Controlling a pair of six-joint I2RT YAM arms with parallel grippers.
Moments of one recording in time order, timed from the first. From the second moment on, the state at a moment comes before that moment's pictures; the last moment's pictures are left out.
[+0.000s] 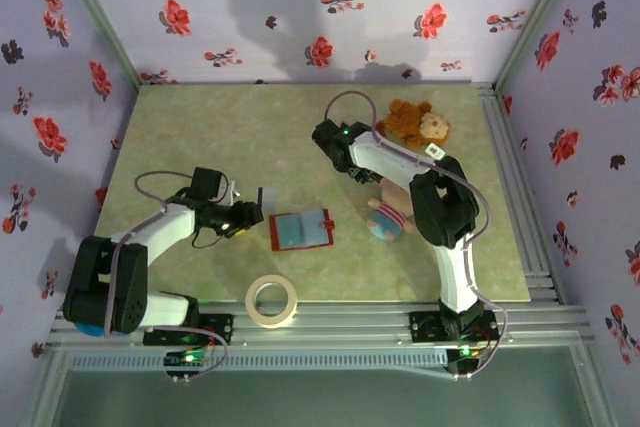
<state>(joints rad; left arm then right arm) -0.26 1.35 0.61 -0.38 0.48 -0.53 0.68 2.07 1.65 -1.06 0.73 0.07</state>
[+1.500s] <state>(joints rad) -0.26 1.35 0.61 -0.39 0.48 -0.53 0.70 2.12 1.65 -1.08 0.79 0.04</state>
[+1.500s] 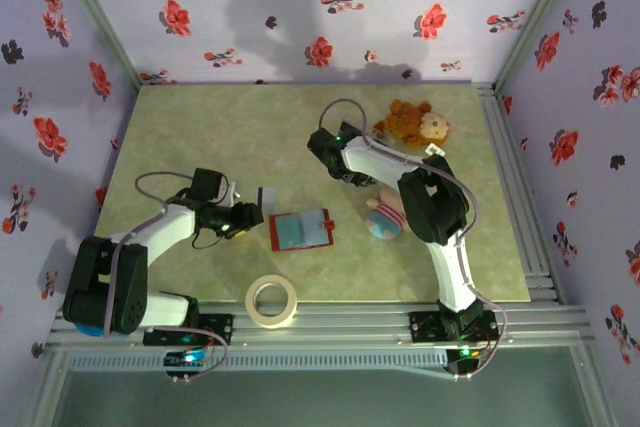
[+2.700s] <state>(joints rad) -0.26 1.35 0.62 -0.40 0.48 -0.52 0.62 2.14 1.62 -0.92 0.91 -0.07</state>
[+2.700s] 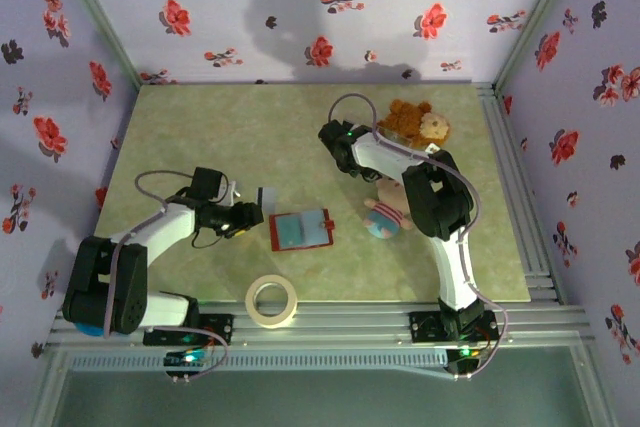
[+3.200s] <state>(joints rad) -0.26 1.35 0.62 -0.40 0.48 -0.52 0.62 2.11 1.62 -0.96 0.77 -0.06</state>
